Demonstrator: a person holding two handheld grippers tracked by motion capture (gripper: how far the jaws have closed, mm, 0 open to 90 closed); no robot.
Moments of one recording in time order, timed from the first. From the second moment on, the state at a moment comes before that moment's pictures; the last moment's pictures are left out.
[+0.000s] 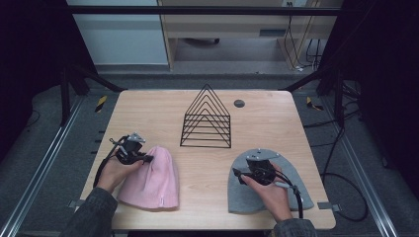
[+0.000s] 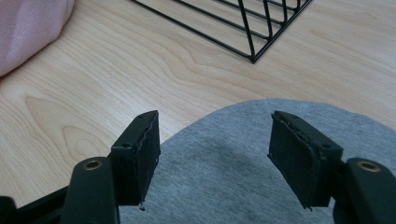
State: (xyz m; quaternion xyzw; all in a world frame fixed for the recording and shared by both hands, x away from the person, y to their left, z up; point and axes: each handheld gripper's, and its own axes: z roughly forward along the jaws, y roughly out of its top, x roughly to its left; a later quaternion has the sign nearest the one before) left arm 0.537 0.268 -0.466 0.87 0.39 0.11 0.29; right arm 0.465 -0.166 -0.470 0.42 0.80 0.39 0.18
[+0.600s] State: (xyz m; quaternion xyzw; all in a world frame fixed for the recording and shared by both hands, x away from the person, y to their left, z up) left arm 0.499 0.259 -0.423 0.85 0.36 0.17 0.35; right arm 0.464 -0.168 -0.467 0.42 0.79 0.39 0.20
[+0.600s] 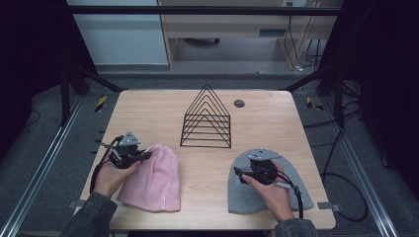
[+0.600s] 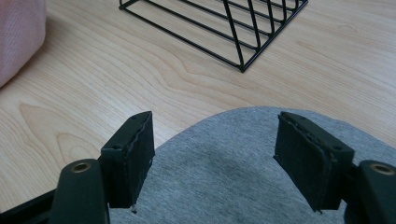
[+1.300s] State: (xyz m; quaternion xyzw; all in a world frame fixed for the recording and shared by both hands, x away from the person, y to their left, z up) left arm 0.480 0.231 -0.343 0.85 0.30 0.21 0.38; right arm 0.457 -0.141 -0.424 0.37 0.81 0.39 0.21
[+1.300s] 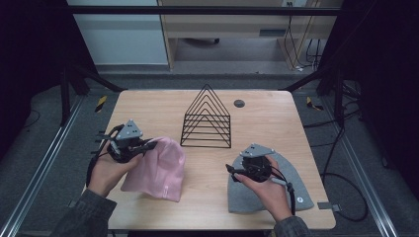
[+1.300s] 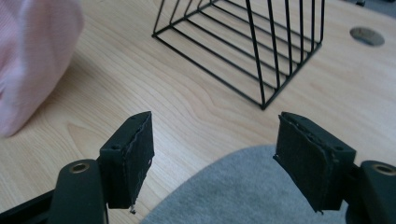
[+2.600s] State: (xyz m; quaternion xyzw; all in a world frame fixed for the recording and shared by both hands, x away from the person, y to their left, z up) left arm 0.499 0.183 -0.249 0.83 0.26 0.24 0.43; right arm 0.483 -0.052 -0.409 0.29 0.84 0.44 0.13
